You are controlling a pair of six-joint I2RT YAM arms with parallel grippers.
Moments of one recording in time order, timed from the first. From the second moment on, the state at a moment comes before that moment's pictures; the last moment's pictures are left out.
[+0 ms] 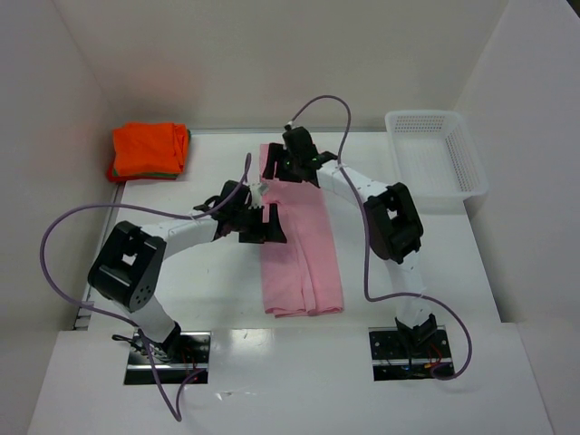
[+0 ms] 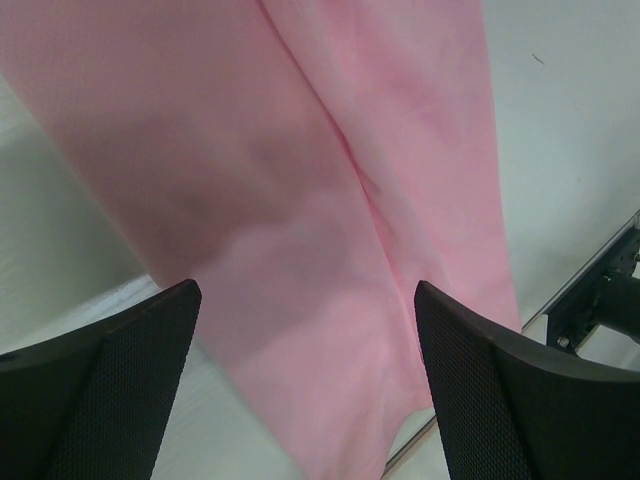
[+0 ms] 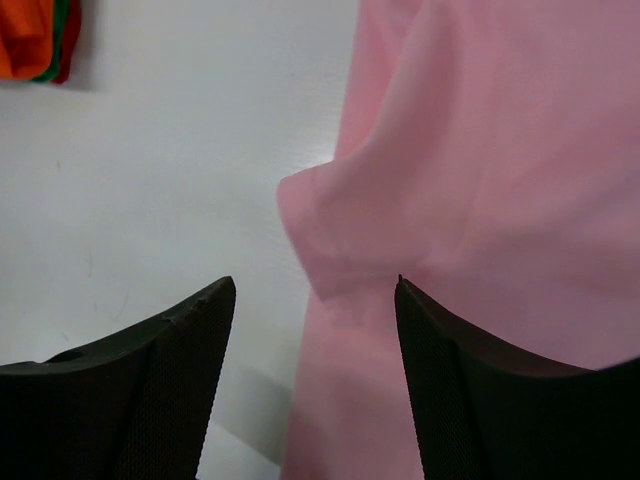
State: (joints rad) left arm -0.46 1.65 0.92 -0.14 0.42 -0.48; right arm 0.58 2.19 1.78 -0.26 -0.07 0.57
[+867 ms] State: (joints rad) left arm -0.45 1.56 0.94 -0.19 0.57 -0.50; right arm 0.34 2.62 2.36 -0.49 -0.08 0.42
